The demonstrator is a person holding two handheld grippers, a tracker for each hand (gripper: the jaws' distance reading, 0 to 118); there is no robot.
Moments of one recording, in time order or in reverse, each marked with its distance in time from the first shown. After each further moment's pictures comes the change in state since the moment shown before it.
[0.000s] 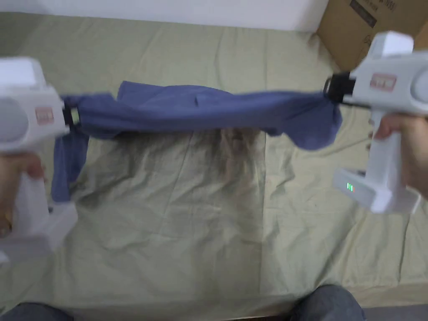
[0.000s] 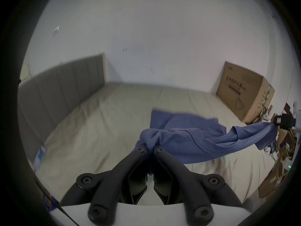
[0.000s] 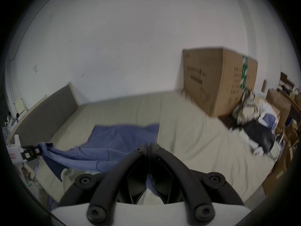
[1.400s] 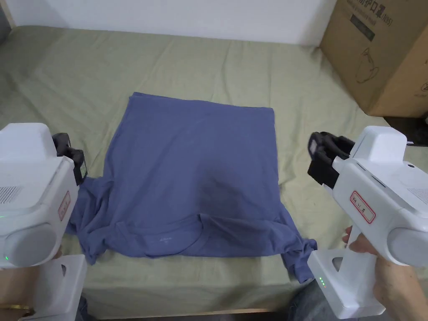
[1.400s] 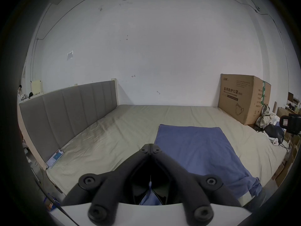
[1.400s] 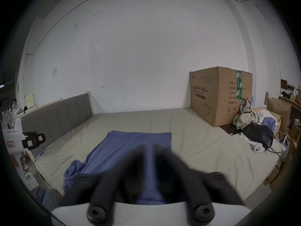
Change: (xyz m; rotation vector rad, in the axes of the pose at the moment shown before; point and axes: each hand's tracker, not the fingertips) left arm 0.012 -0.072 0.096 0.349 0.090 -0.090; right arm -0.057 -0.105 0.097 0.319 0.030 0.072
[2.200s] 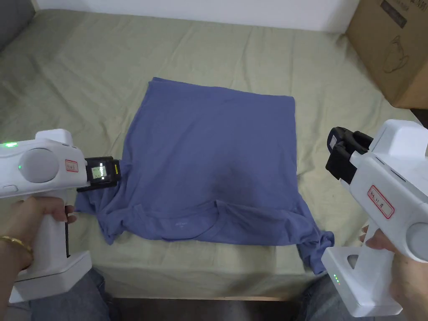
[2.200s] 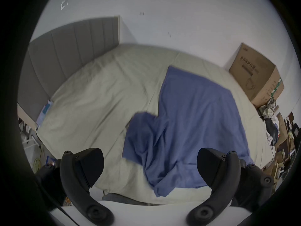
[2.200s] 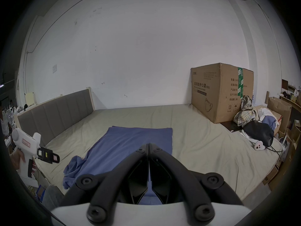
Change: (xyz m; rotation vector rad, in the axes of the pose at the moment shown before) left arm -0.046 -0.035 -0.090 -0.660 -0.009 0.147; right arm -0.006 -0.005 -0.004 -0.038 0.020 0.013
